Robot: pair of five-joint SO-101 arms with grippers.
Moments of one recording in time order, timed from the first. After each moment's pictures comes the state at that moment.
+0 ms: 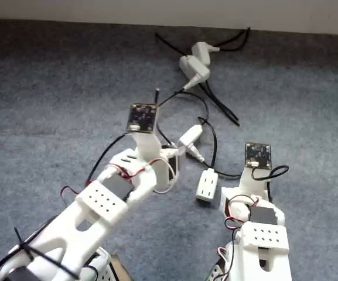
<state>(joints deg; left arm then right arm) 27.3 -41.2 63.4 22.7 30.1 -0.2 -62.7 86.1 46.2 2.8</state>
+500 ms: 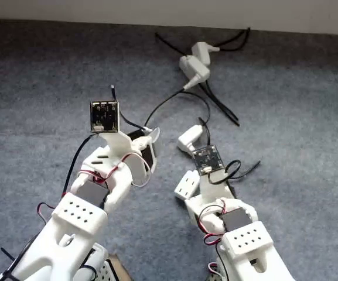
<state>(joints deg) 19.4 -50.7 68.6 20.2 27.6 -25.9 -62.9 86.1 45.9 0.7</state>
